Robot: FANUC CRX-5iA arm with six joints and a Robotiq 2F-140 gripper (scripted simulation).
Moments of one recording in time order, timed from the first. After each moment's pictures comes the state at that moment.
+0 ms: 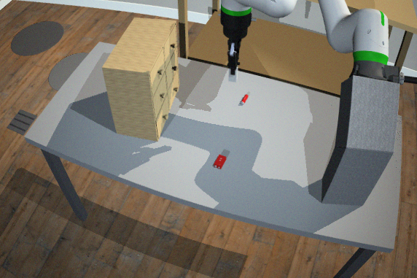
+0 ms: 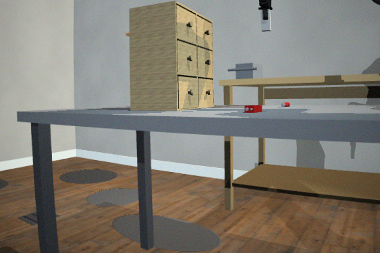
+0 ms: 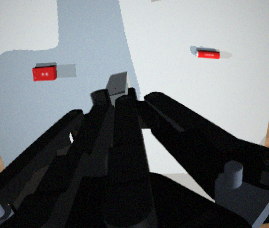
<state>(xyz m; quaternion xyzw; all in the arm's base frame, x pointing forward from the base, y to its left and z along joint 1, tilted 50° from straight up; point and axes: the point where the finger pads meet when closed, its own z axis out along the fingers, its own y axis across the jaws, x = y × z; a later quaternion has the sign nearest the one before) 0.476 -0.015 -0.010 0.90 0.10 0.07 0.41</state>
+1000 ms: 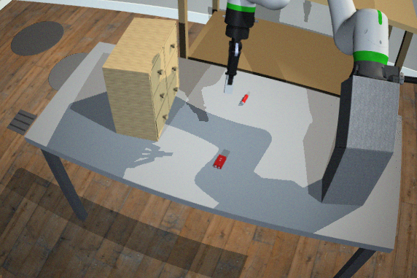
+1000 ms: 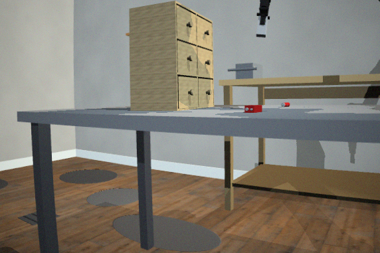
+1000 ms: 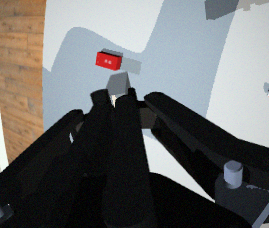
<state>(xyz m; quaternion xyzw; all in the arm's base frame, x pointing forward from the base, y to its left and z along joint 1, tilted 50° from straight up) 0.484 -0.013 -0.048 0.95 0.22 0.04 0.23</state>
